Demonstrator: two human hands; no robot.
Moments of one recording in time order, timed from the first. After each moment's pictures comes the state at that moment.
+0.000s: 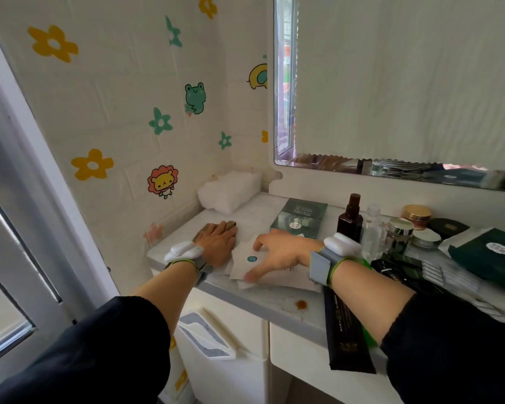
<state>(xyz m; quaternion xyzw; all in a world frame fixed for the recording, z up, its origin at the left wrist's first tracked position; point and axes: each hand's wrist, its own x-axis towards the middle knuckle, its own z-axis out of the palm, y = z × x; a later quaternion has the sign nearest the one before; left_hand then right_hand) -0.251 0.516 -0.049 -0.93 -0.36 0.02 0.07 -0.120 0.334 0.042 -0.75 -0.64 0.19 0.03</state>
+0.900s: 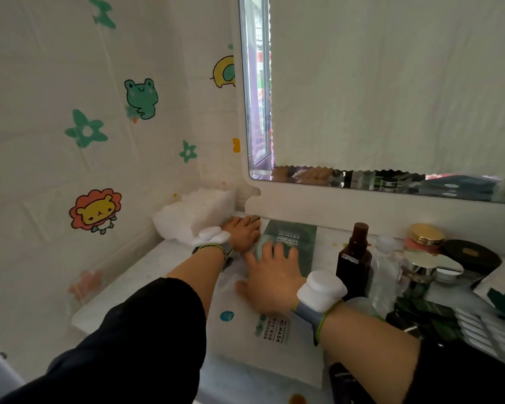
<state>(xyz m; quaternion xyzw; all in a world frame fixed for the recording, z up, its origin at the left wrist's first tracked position) -0.078 0.600 -0.039 -0.97 -0.23 0.01 0.09 -0.085 0.392 -0.004 -0.83 -0.56 -0.04 -0.01</state>
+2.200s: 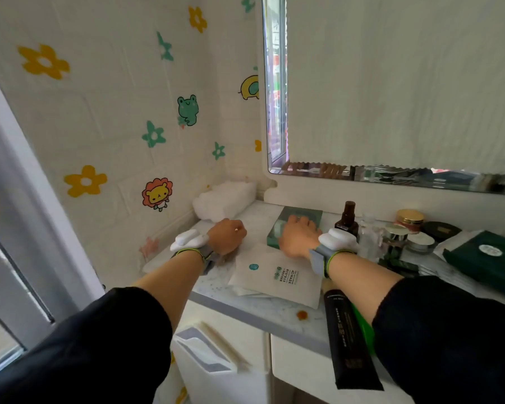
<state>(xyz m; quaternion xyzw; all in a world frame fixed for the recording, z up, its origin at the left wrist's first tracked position) -0.219 0.487 0.020 -0.90 -0.39 -0.11 -0.14 -0.090 0.354 0.040 -0.88 -0.46 0.06 0.07</state>
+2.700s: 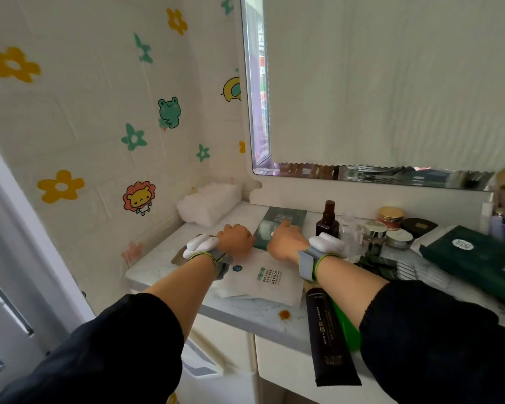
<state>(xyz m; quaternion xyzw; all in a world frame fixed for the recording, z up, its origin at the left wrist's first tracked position) -0.164 0.448 0.014 -0.88 -0.46 -0.05 -0.12 -0.083 0.348 0.038 -0.88 -0.41 0.18 0.14</state>
